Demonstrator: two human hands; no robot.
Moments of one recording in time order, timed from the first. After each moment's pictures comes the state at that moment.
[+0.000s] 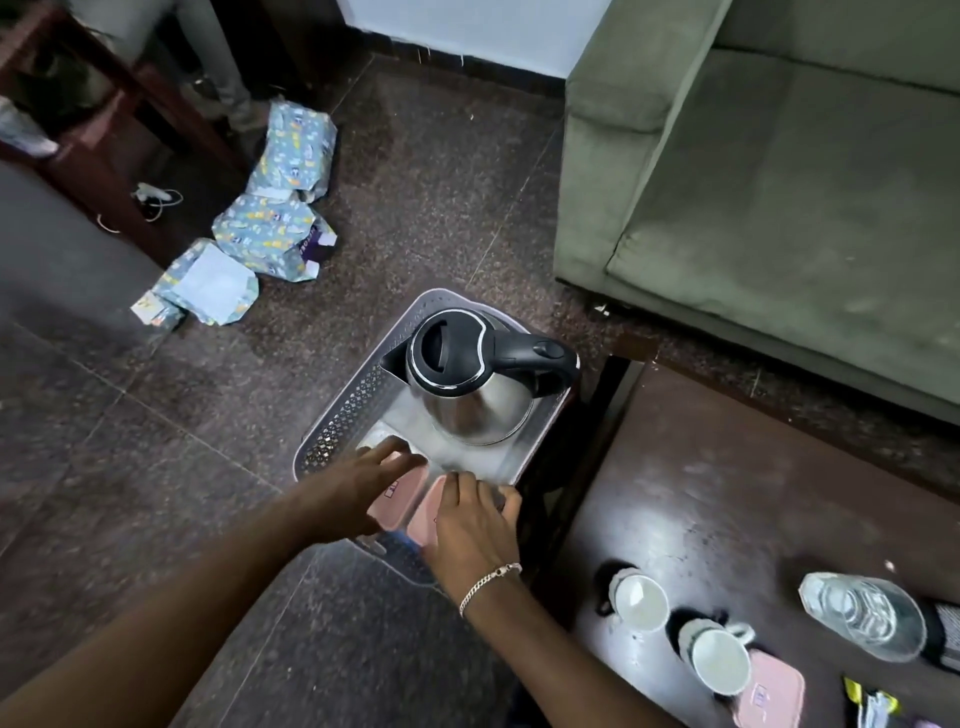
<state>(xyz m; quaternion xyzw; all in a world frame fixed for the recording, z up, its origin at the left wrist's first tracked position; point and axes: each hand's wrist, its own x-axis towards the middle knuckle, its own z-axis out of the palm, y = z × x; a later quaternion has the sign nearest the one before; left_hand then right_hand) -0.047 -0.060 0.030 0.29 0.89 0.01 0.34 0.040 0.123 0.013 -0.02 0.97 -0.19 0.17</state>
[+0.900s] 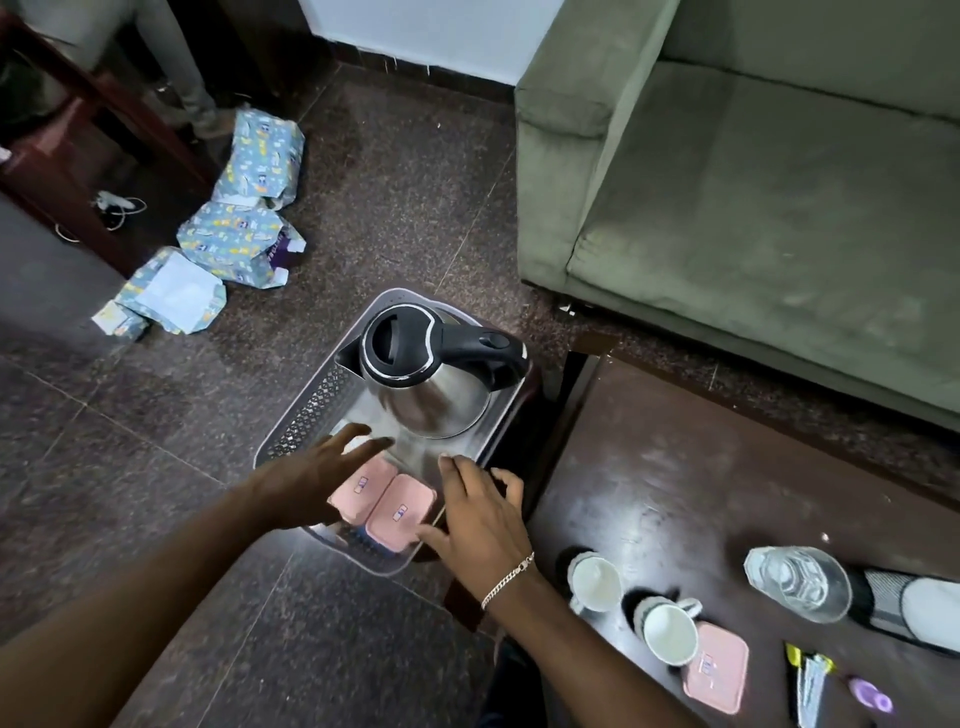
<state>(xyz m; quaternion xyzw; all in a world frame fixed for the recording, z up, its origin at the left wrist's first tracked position) -0.048 -0.052 0.032 0.32 0.89 0.00 0.32 0.057 0.191 0.018 -0.06 0.96 -0.27 0.07</state>
